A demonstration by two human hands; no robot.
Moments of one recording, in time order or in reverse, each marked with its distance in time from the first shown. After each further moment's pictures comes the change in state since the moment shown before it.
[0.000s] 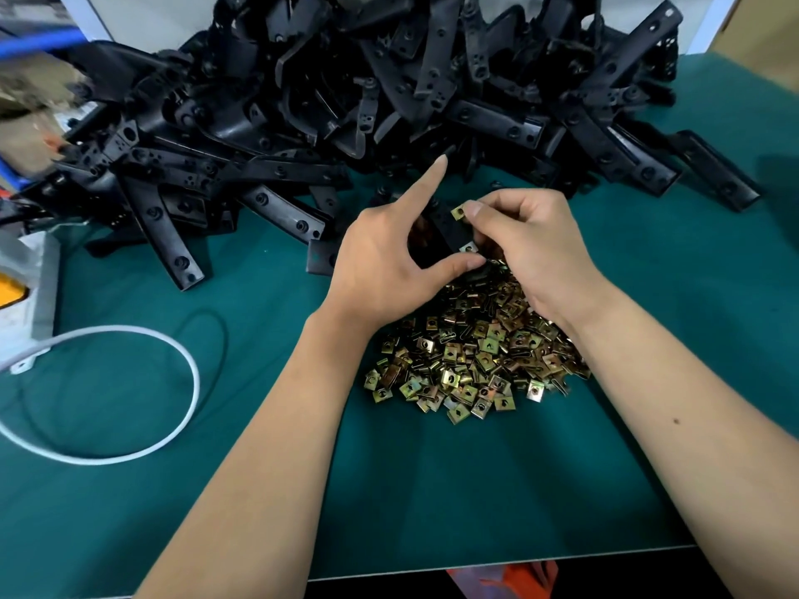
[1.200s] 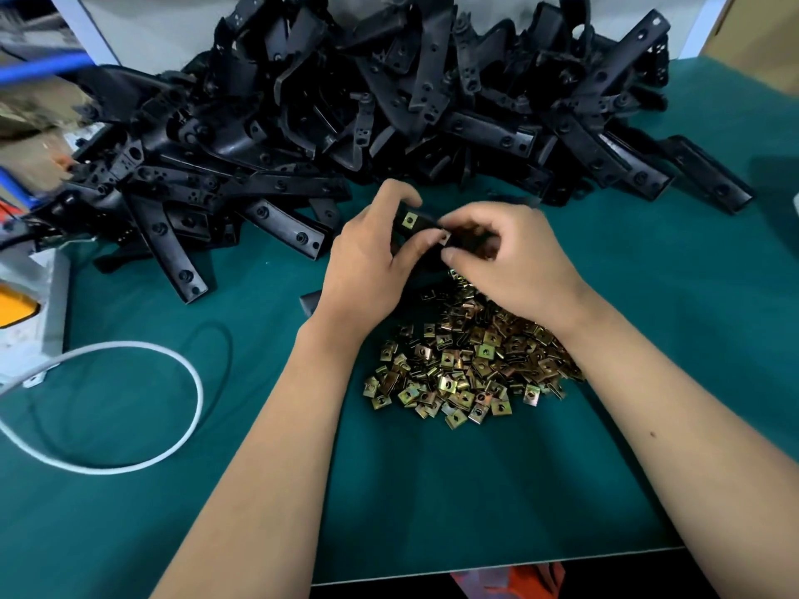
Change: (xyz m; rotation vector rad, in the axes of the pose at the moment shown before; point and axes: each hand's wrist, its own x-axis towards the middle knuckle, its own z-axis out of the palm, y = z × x) left_hand 0.003 -0.010 -0.004 -0.001 0.008 -0.084; right_hand -0.005 -0.006 -0.003 -0.437 -0.141 -0.267
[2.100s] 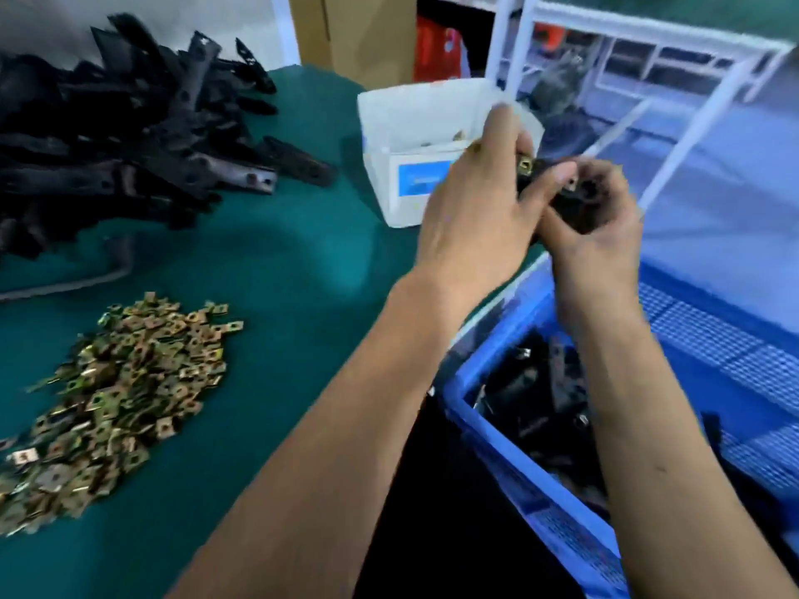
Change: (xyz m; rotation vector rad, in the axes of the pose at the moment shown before) left_hand -0.021 0.365 0.202 -0.545 -0.381 0.377; right_hand -0.252 0.061 -0.251 0.290 1.077 0.212
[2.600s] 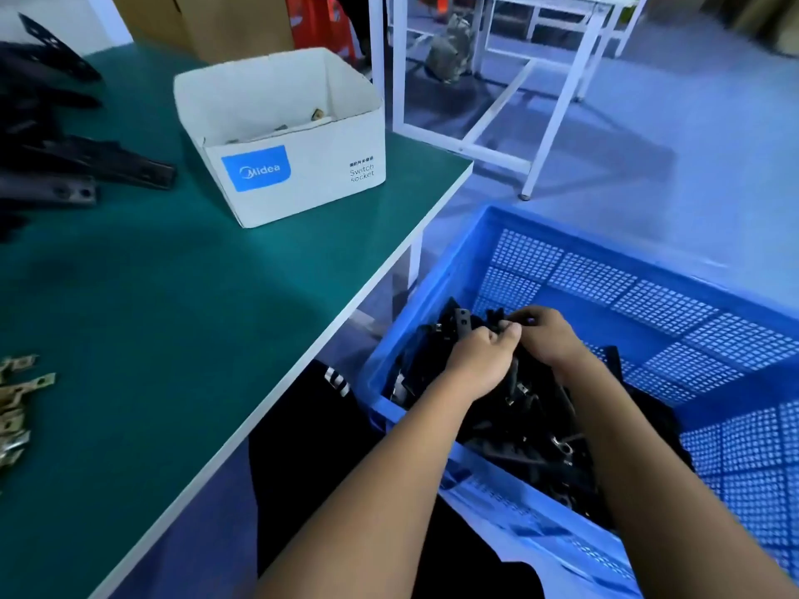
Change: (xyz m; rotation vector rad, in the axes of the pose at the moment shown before) left_hand -0.109 -0.046 0.240 -0.186 -0.757 -0.714; right_hand -0.047 0.130 -0.220 -0.761 -0.027 0.838
